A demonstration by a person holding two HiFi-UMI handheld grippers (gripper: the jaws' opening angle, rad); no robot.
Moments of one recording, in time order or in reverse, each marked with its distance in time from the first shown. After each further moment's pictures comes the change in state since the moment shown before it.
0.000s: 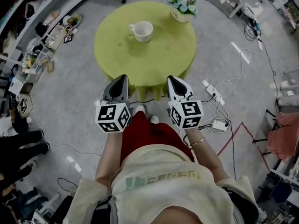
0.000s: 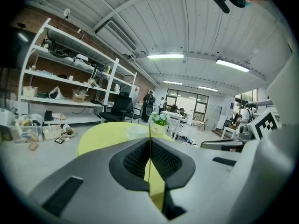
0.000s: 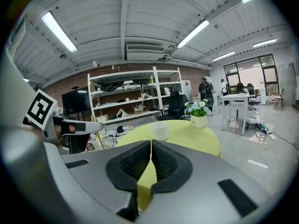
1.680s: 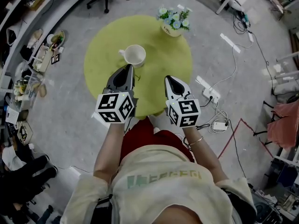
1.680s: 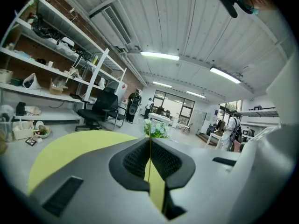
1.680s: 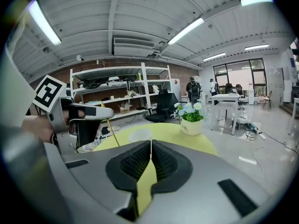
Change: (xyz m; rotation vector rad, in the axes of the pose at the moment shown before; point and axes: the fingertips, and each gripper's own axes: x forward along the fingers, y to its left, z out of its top) left arm 0.195 0.029 0.085 -0.039 0.007 -0.216; right arm 0.136 -0.070 0.056 0.041 0.030 -0.152
